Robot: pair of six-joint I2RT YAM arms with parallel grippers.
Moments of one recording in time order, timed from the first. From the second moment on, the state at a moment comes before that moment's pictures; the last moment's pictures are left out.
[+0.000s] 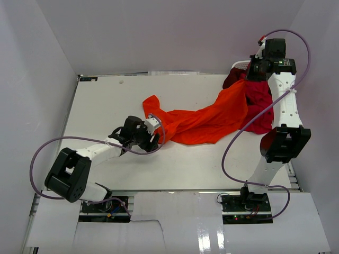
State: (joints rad) left arm -0.50 1.39 0.65 -0.01 0.30 0.18; right arm -0.04 1.83 2.05 -0.96 -0.14 0.12
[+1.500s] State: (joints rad) left arm -0.45 1.75 0.98 -0.07 0.38 0.23; right arm -0.05 1.83 2.05 -0.96 -0.20 0.12
